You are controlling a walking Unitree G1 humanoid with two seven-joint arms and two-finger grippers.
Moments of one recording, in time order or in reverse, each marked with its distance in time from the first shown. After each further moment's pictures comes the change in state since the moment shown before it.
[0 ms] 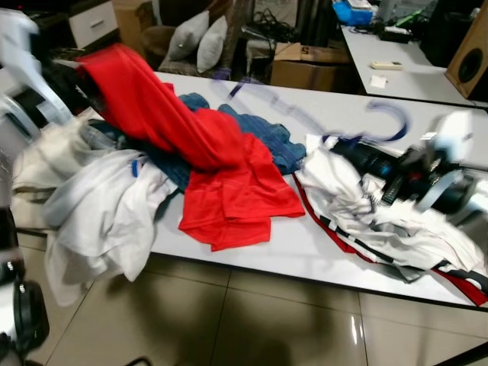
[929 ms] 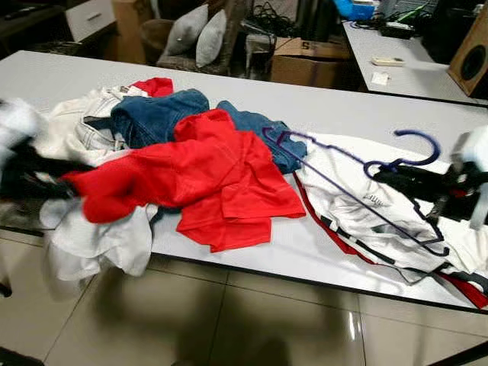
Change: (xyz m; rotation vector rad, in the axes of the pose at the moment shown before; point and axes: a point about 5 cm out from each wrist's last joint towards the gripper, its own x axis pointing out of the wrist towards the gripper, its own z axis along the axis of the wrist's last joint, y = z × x) left arm -0.088 0.006 -0.015 0.205 0.660 -0.586; right arm -0.049 -0.017 -0.004 -0.046 0.314 0.009
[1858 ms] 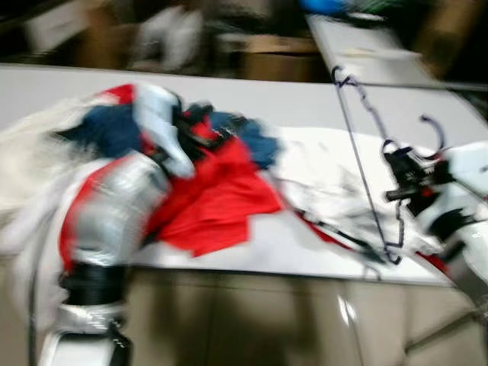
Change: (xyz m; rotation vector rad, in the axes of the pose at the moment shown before) left arm 0.203 -0.046 0.043 -0.266 -0.637 0.374; right arm 0.032 0.044 -0.013 0.249 -0.143 -0.690
